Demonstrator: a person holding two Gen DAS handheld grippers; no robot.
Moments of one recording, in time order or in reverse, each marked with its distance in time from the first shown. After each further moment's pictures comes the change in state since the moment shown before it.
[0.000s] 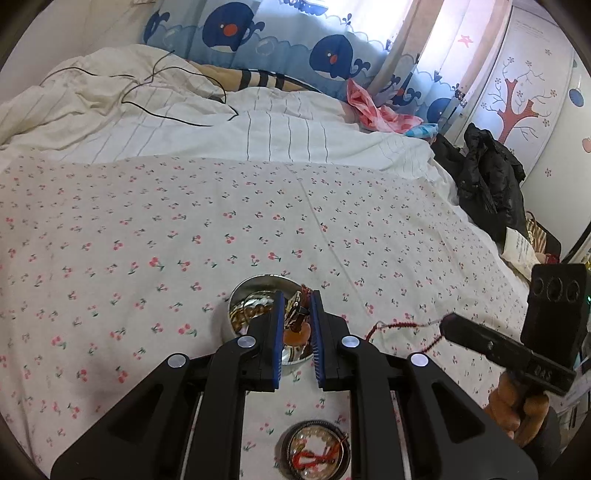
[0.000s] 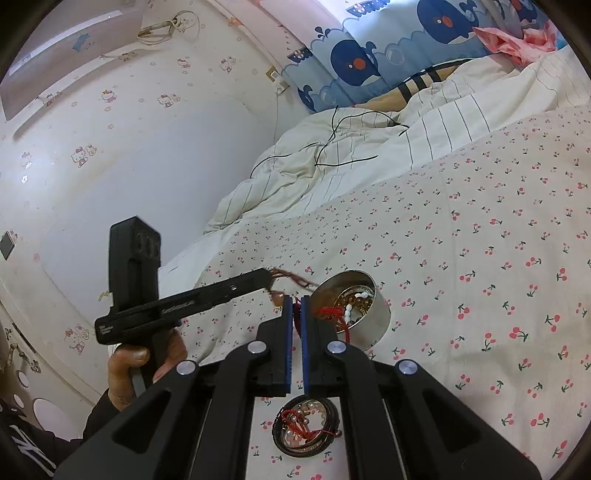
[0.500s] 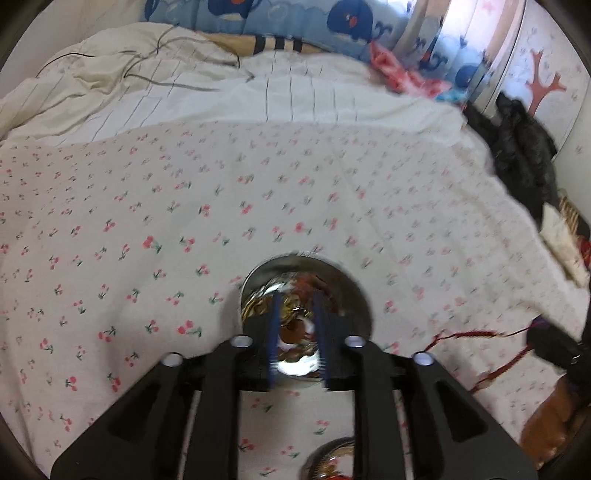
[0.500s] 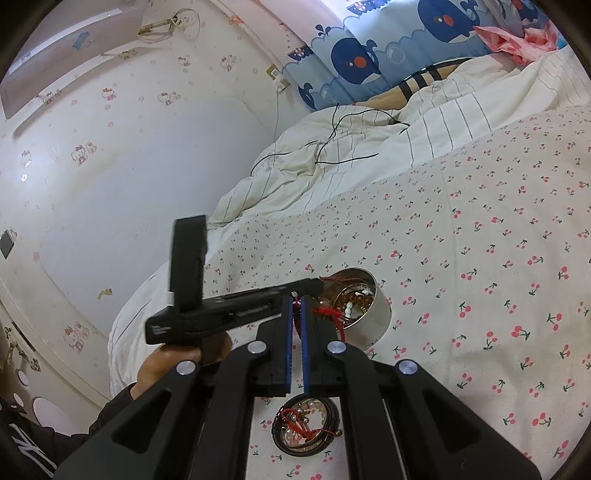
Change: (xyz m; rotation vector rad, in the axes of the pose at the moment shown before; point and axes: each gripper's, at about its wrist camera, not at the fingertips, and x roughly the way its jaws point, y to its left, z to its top) left arm 0.064 0.006 -0.007 0.033 0.134 0.135; right arm 0.004 0.000 -0.001 -0.002 0.010 0.000
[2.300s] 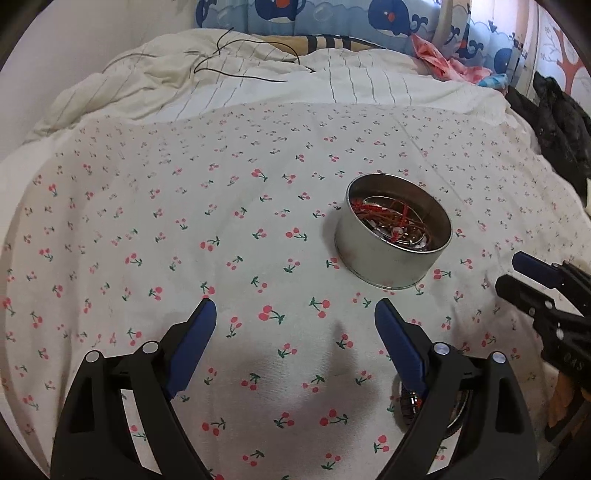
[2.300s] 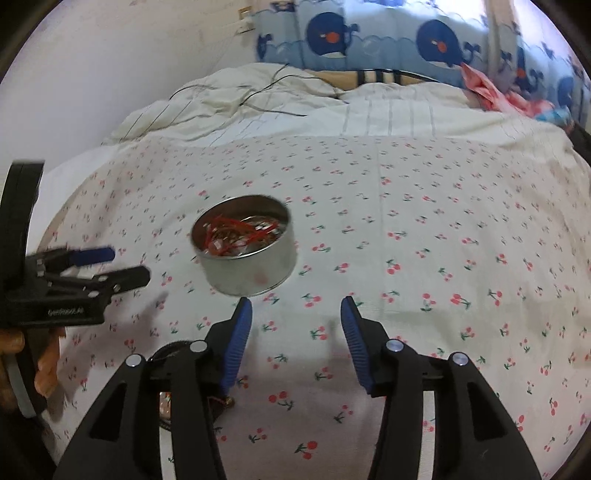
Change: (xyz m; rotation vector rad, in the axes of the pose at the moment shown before) left arm -0.042 0.032 -0.078 0.005 -0.034 0.264; right arm 0.059 0.017 -0.057 -0.283 0.149 -0.530
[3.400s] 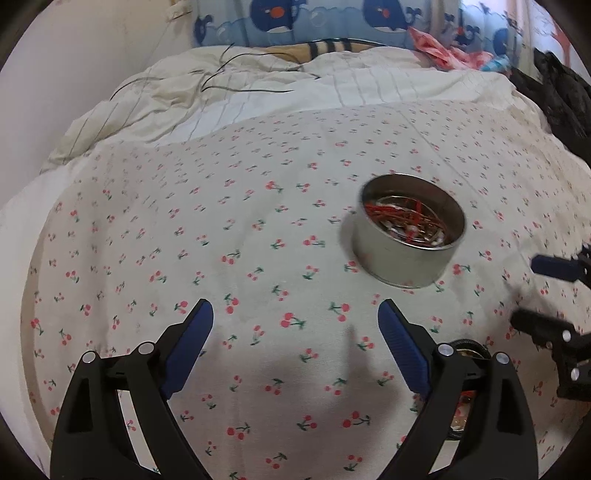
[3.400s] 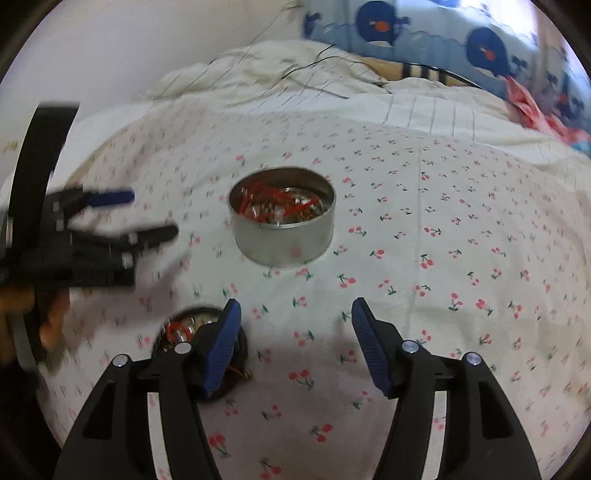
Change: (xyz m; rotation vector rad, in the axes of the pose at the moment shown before) left arm -0.006 -0.002 0.002 0.047 -0.023 0.099; right arm 0.002 0.010 -0.006 -0.165 0.110 0.058
